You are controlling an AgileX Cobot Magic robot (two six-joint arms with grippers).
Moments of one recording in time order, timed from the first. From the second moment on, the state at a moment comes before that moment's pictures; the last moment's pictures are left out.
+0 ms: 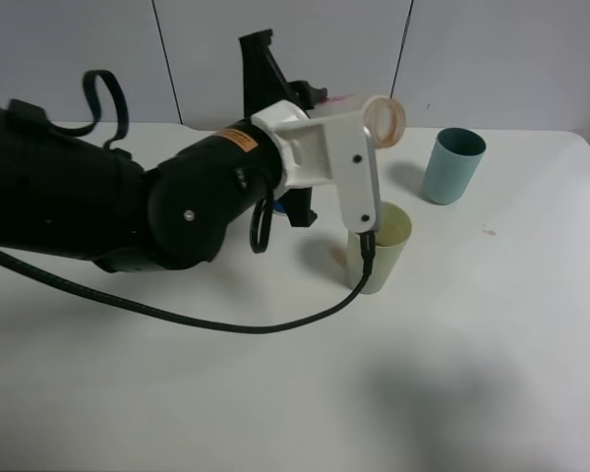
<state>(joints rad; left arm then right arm) -0.99 1.75 -0.85 -0.78 -0.84 1.66 -0.08 0.00 -0.51 0.07 1.06 -0.13</state>
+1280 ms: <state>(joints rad) -0.11 1.51 -0.45 0.45 -0.84 -0.29 -0.08 0.00 -0.51 0.07 1.06 -0.13</state>
